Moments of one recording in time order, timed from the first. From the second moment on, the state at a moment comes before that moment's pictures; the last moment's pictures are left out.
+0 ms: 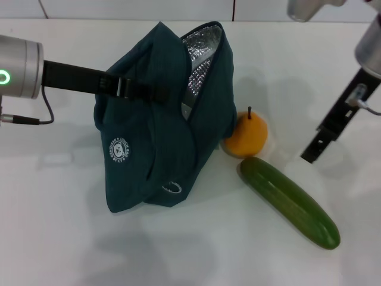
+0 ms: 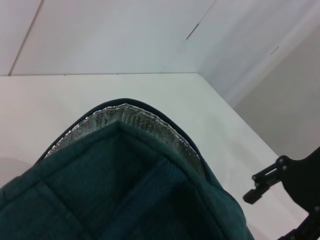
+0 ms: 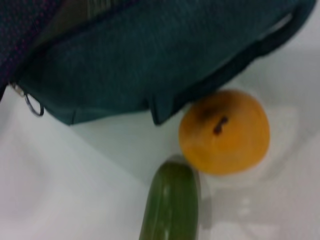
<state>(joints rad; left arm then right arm) -0.54 -2.07 0.85 1.17 2.07 1.71 -2.35 1.04 2.03 -1.36 -1.13 -2.61 -1.84 2.62</state>
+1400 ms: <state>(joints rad) -0.55 -2.08 0.86 1.16 2.07 1.71 -2.34 1.05 2.03 -1.64 -0.91 -2.39 -1.58 2.64</state>
